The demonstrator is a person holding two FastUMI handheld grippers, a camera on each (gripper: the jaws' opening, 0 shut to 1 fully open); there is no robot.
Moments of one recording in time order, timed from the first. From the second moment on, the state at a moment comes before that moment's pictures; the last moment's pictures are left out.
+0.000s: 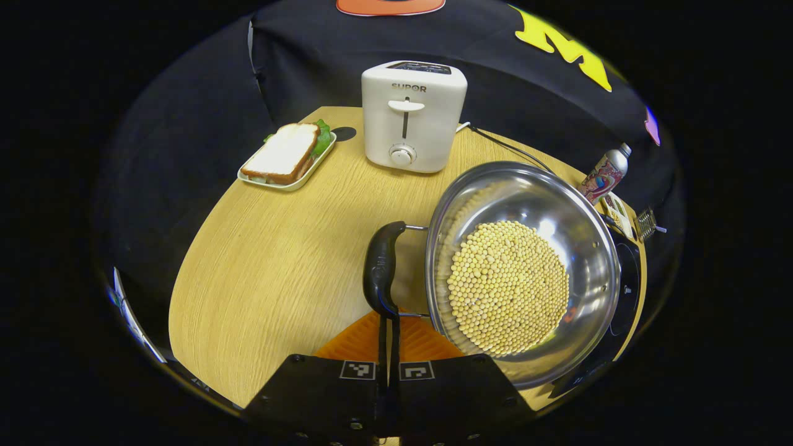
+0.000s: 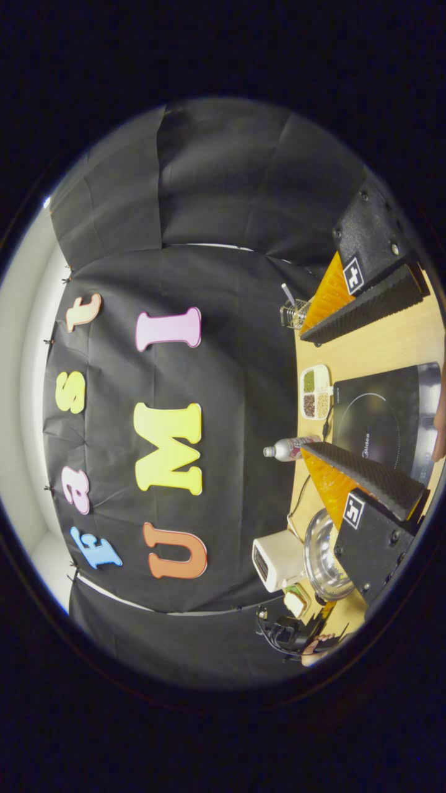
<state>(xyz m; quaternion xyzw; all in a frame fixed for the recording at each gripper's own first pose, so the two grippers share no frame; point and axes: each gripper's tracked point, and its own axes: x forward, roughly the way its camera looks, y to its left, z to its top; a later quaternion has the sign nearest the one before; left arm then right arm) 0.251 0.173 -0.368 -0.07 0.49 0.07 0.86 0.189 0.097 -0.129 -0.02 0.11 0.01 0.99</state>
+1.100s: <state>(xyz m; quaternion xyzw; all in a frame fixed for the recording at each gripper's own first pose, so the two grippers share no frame) 0.264 0.189 -0.278 0.00 0.32 0.09 0.94 0.223 0.210 -0.220 -0.01 0.19 0.08 0.98</state>
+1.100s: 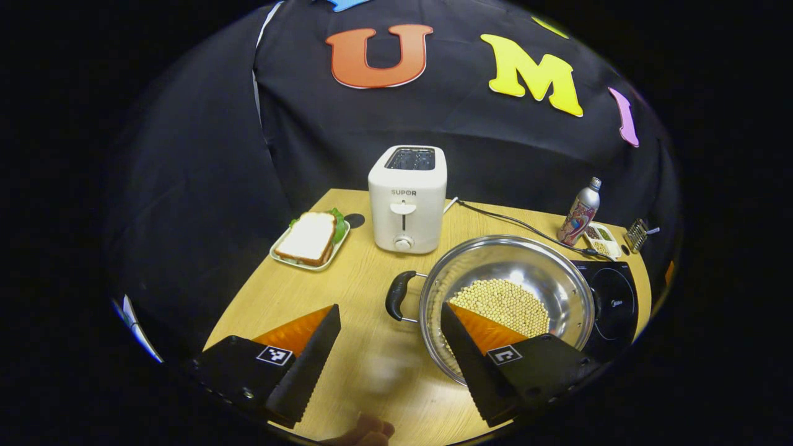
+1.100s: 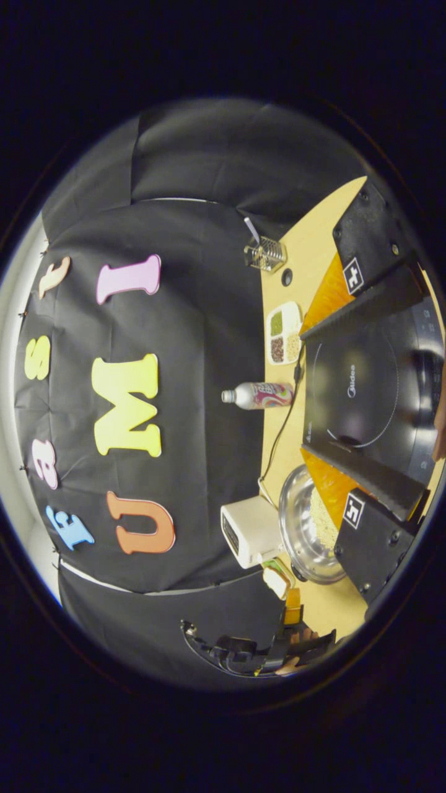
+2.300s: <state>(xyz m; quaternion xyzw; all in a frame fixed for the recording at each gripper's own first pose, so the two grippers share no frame) 0.327 0.176 -0.359 0.06 0.36 0.02 0.93 0.274 0.314 -0.370 0.00 0.35 0.13 0.93</state>
